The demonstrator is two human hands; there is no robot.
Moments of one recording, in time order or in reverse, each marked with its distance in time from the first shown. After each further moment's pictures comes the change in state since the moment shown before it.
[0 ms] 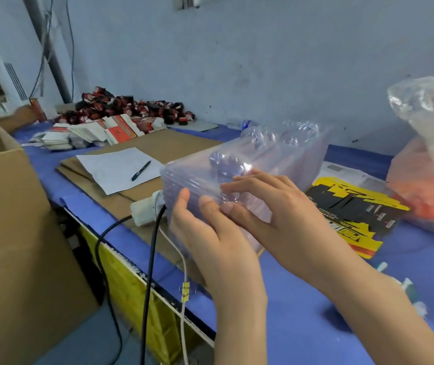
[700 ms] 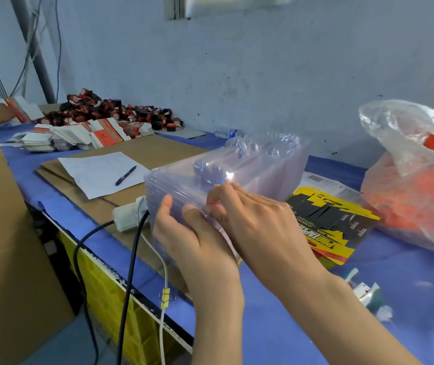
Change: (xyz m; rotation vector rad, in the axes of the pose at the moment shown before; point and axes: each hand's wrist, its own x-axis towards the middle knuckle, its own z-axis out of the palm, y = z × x) left_hand 0.002 -0.003 0.006 -0.048 0.022 -0.089; right_hand -0.004 -0.023 -0.007 -0.533 0.041 -0.161
